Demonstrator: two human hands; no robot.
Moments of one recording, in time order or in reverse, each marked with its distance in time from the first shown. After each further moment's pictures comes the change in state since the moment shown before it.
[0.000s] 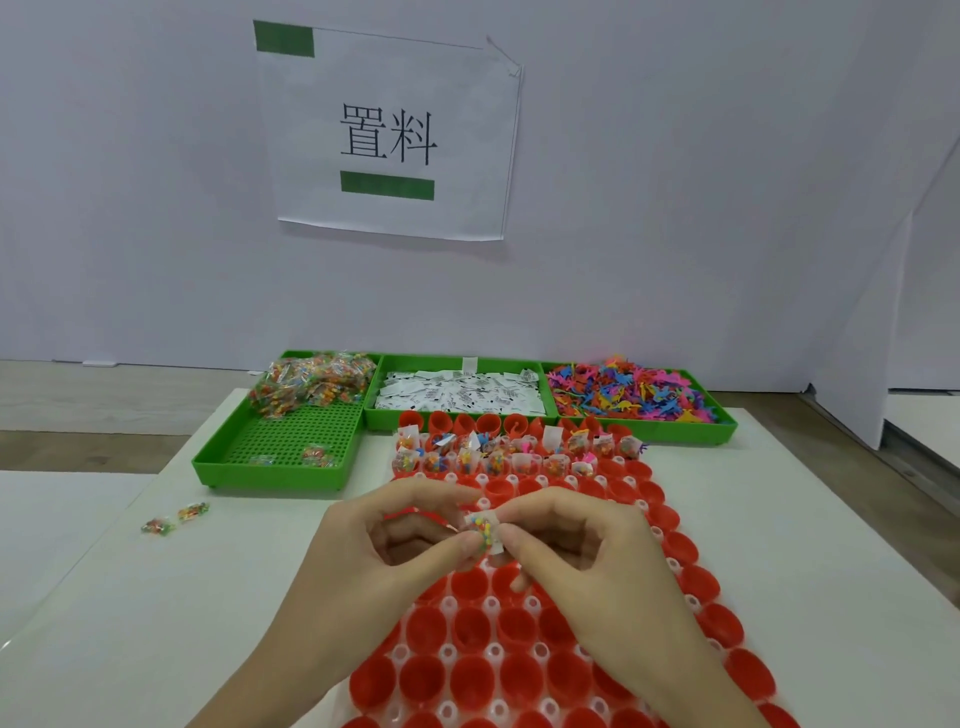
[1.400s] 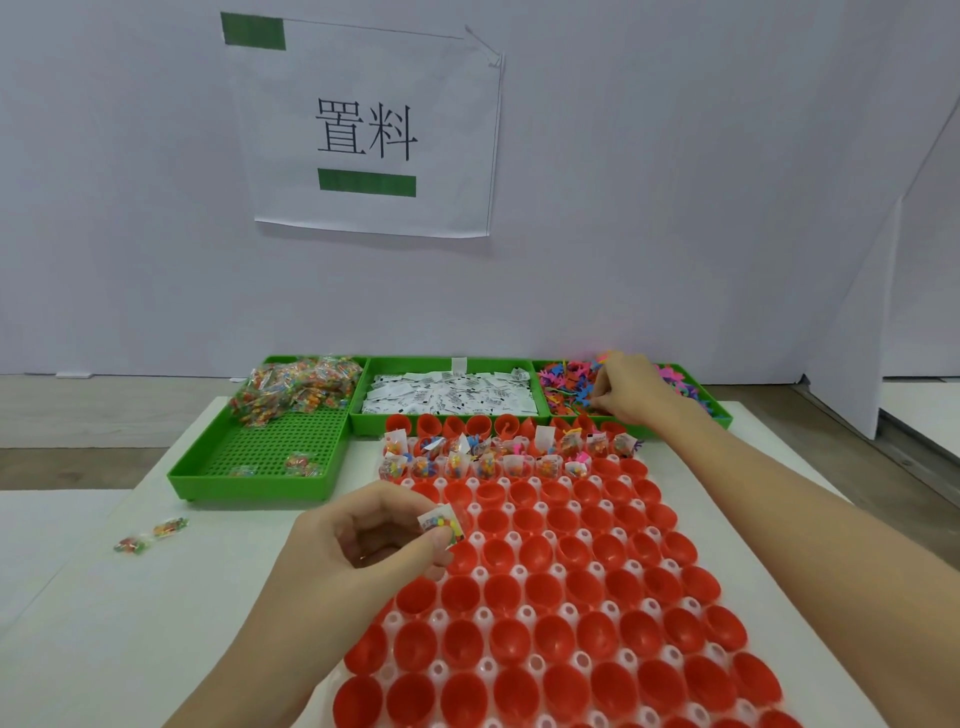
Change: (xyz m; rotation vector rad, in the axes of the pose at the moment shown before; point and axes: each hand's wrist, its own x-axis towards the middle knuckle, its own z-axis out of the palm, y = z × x) left_hand 0.005 0.000 -0.006 -0.006 0.034 -0.108; right_hand 0.213 0.092 -0.124 -1.123 0.028 0.209
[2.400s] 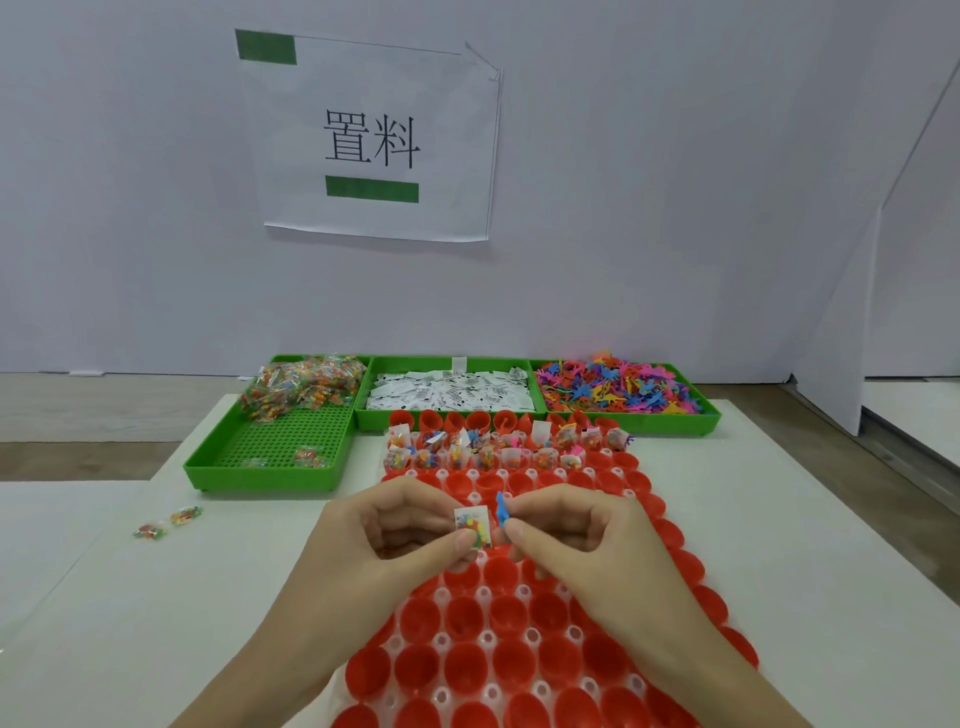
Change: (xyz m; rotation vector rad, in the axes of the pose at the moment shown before) left_hand -0.008 0.001 0.006 -0.036 -0.075 -0.005; right_hand -0.237 -0.096 -0.009 1.176 -0.093 -0.109
